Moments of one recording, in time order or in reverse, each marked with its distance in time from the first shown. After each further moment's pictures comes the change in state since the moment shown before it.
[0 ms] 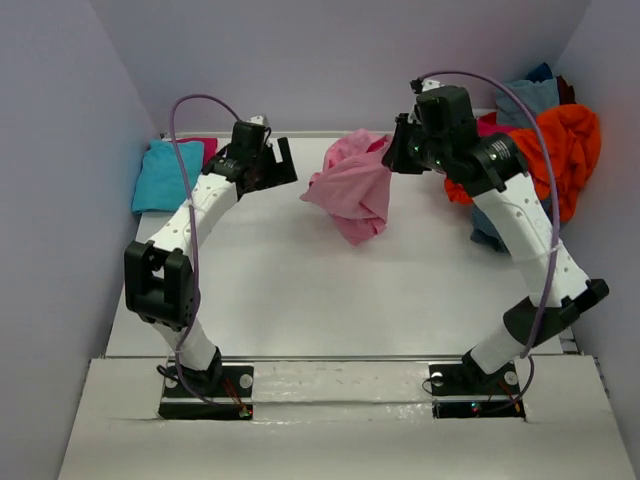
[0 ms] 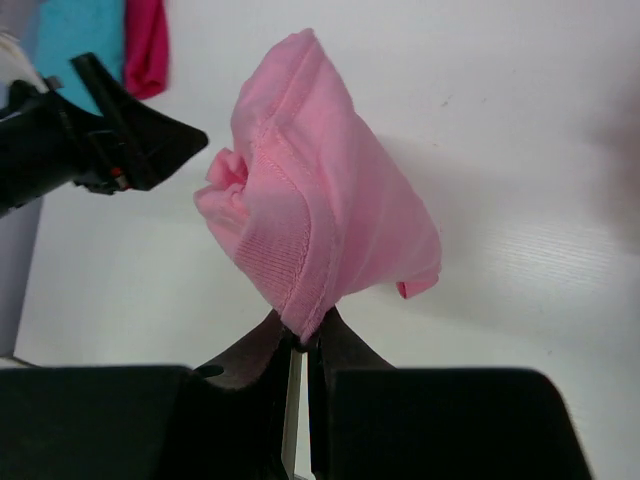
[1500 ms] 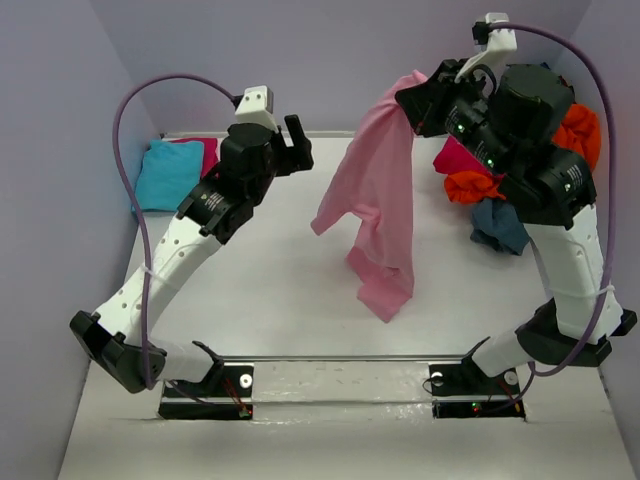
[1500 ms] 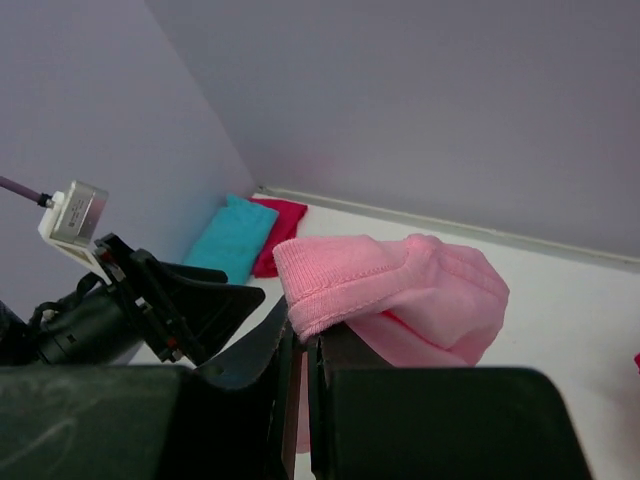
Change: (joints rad) left arm -0.313 -0.360 0.004 0.117 -0.375 0.039; right arm 0.106 -0.140 0.208 0.268 0.041 -0.176
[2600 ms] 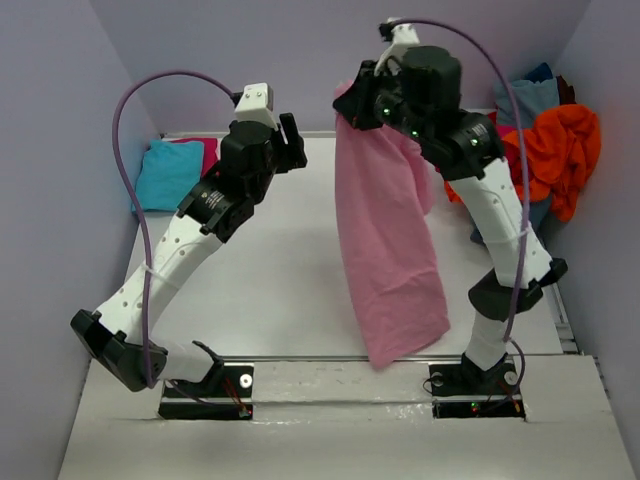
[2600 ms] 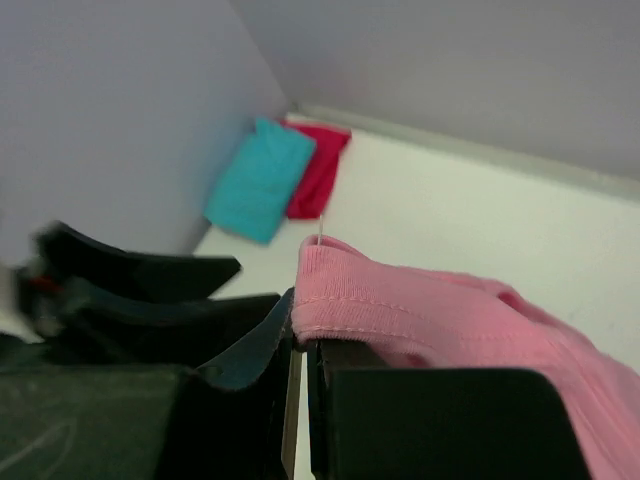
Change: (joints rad) left arm 0.000 0.002 0.029 0.001 -0.050 0.046; right arm 0.025 0.297 0.292 0.032 -0.138 0.060
